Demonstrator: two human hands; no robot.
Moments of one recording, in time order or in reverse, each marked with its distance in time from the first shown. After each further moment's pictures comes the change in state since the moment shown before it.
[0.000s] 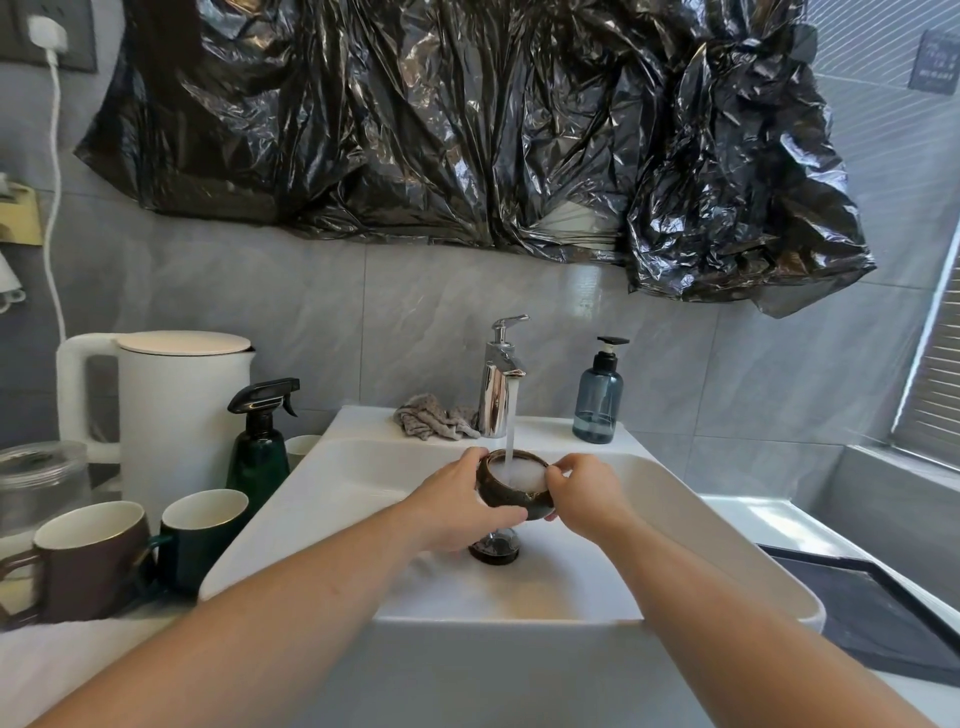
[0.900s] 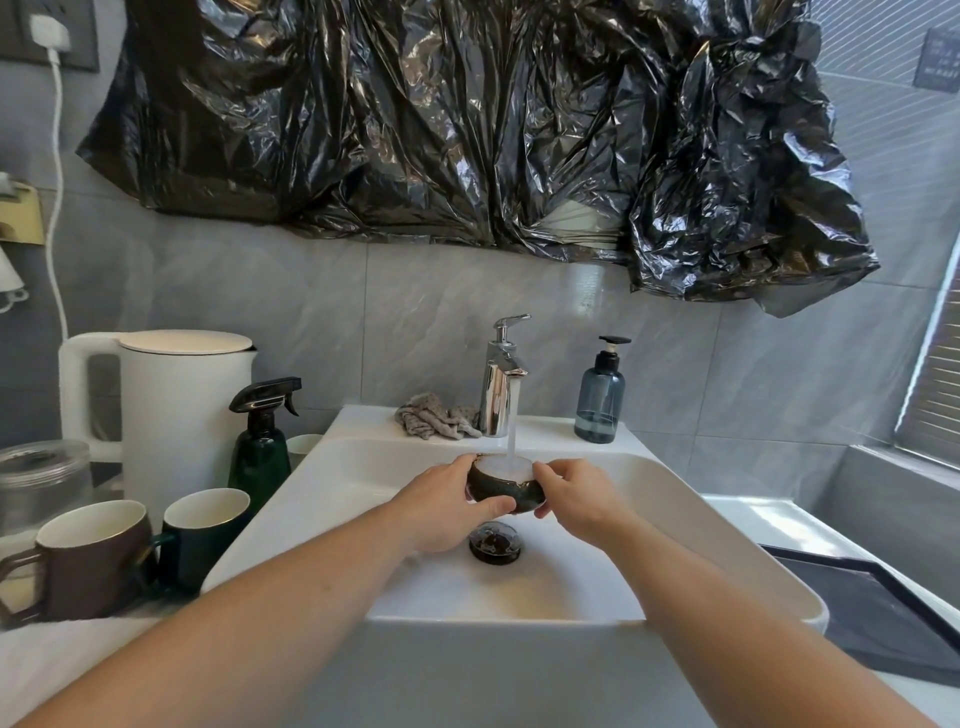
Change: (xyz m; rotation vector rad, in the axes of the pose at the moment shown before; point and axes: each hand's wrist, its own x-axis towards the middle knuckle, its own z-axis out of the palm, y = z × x) left_hand 0.010 -0.022 -0.003 0.142 0.078 0.053; right_hand -0.006 -0.003 0.000 0.082 -0.125 -0.018
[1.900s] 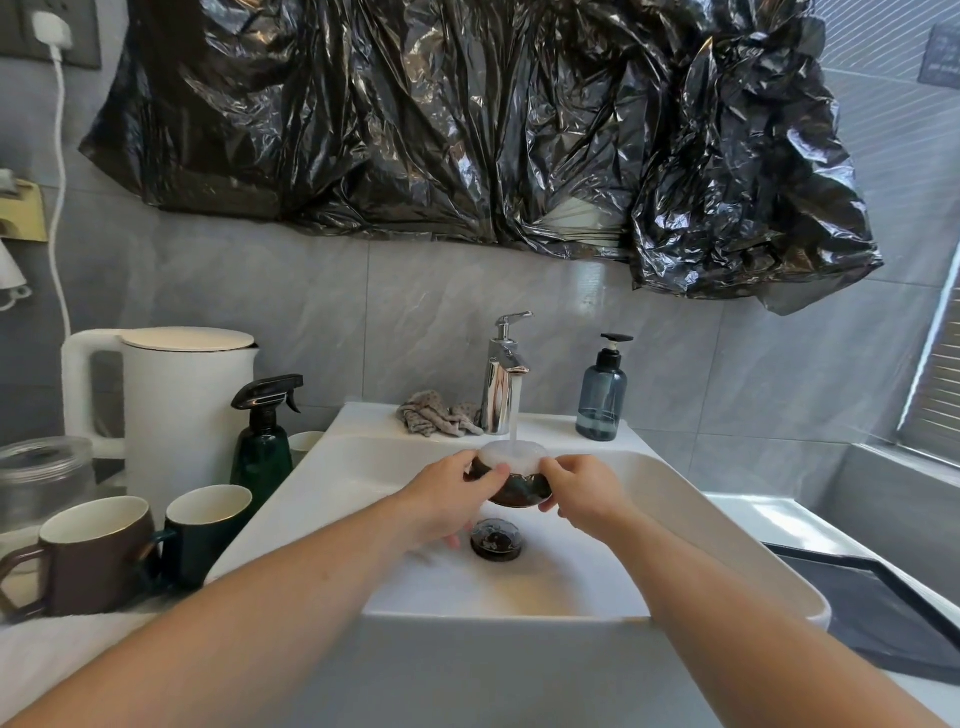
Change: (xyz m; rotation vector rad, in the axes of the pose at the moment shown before) left_hand -0.002 0.011 -0.003 -0.284 -0.055 -0.132; right_hand 0.003 0.001 -0.001 0.054 0.029 0.034
